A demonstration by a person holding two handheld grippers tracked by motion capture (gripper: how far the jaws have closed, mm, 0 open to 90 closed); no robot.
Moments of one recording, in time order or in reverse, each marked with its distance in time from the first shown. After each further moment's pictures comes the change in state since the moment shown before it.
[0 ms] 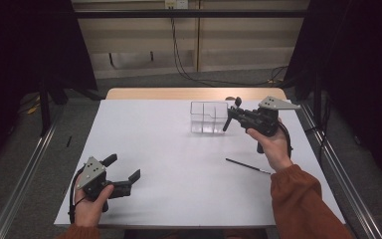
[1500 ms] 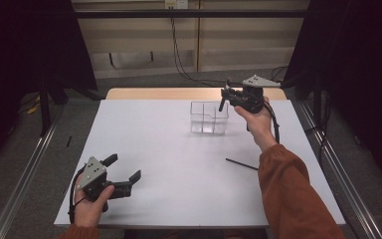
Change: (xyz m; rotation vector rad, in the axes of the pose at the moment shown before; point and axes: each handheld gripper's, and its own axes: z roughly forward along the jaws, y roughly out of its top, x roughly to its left) left arm -0.001 0.002 -0.001 0.004 -0.009 0.018; right arm -0.031 0.023 0.065 0.038 -0.138 -0.029
